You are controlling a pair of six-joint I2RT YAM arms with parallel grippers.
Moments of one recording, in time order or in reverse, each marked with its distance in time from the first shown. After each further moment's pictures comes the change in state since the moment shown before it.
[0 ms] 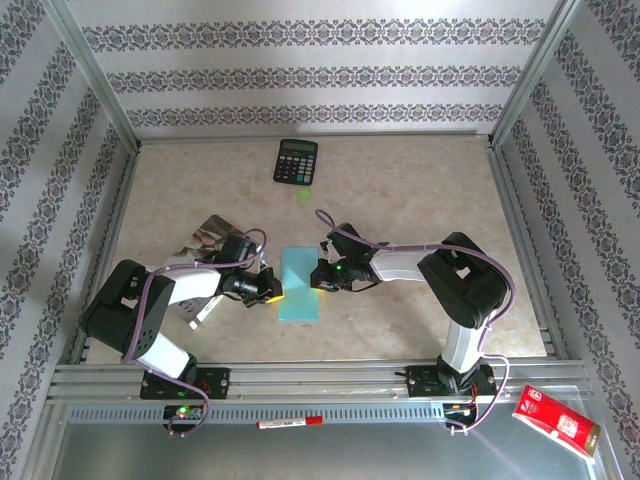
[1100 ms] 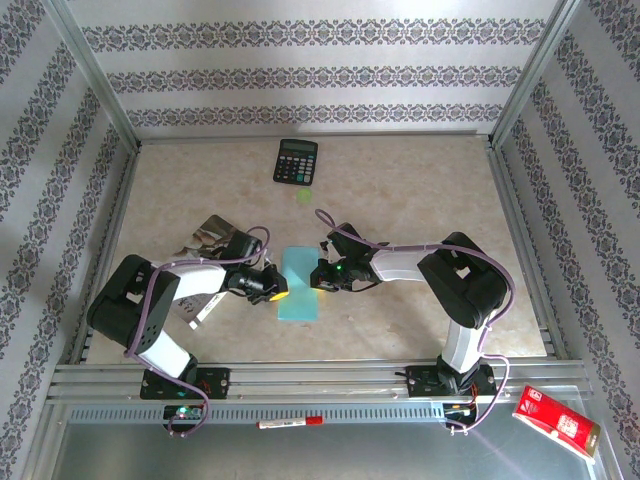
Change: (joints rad) left arm -0.034 0.035 0.049 -0.003 -0.025 -0.092; right arm -0.001 0.001 -0.003 0.007 -0.002 0.000
